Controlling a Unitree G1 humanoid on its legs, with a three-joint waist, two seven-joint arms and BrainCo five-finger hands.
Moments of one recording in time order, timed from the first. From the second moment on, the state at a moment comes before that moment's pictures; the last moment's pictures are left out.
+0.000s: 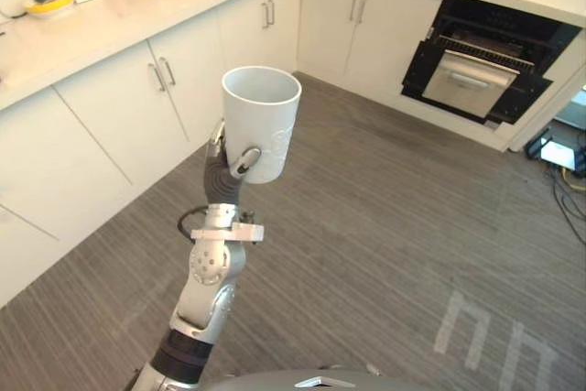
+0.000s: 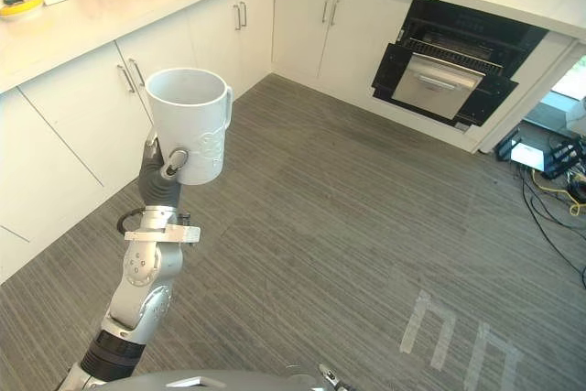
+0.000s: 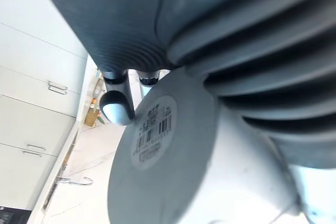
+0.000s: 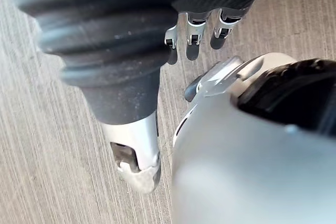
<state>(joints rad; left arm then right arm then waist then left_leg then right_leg) -0.08 0.06 -0.34 -0.24 -0.26 -0.33 0.23 0.16 -0.13 -0.23 0.96 0.52 0.31 -0.02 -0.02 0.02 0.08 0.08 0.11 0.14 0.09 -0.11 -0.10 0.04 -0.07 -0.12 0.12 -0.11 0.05</state>
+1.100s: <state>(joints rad) 0.00 0.10 -0.45 -0.27 -0.29 -0.28 0.06 0.12 -0.12 -0.22 0.91 0.43 0.20 0.08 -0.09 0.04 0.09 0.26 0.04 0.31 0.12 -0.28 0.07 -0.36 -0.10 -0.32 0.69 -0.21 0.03</state>
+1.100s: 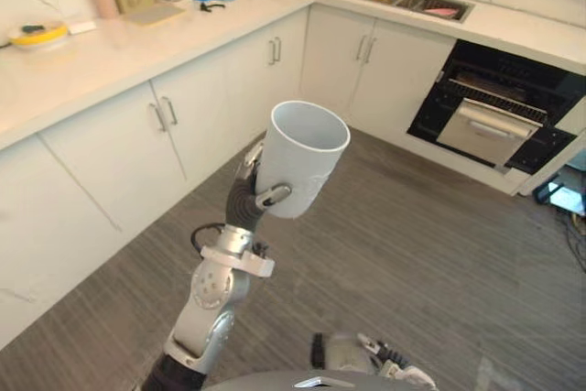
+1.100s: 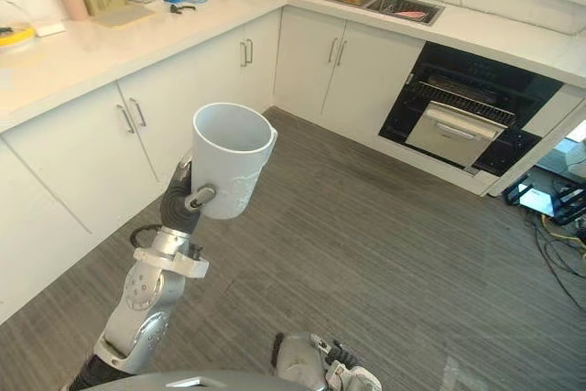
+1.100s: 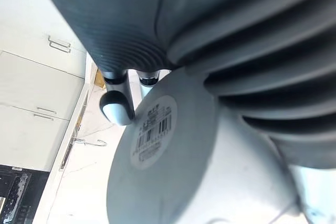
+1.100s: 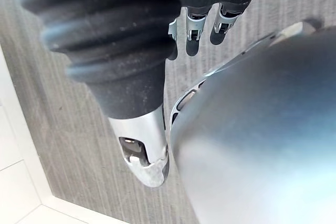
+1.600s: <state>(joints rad) 0.00 0.06 -0.53 -0.25 -0.27 -0.32 0.09 0.19 -0.13 -0.15 0.80 0.46 0.31 0.08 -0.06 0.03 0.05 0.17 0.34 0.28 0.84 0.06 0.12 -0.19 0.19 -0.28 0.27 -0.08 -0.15</state>
